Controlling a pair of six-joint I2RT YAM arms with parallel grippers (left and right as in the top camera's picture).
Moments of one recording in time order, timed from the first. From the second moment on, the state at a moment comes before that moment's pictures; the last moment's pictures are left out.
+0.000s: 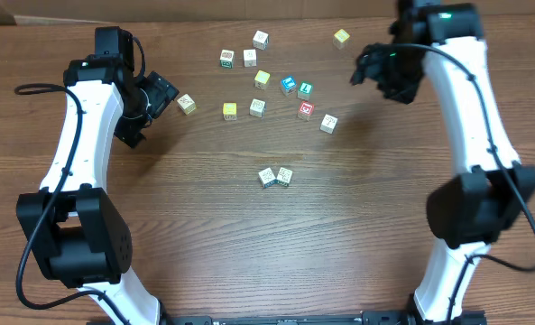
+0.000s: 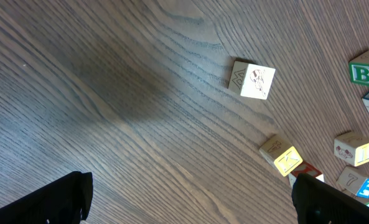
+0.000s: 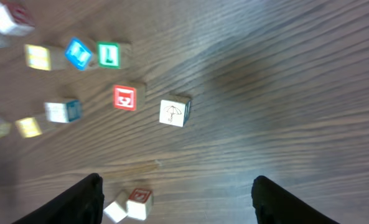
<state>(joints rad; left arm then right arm) 0.06 1.91 1.66 -1.04 0.08 -0.86 0.13 2.11 2.16 -1.39 -0.15 0.49</state>
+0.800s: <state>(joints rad) 0.06 1.91 1.66 -1.04 0.08 -0.86 0.24 2.36 2.16 -1.34 -0.03 0.61</state>
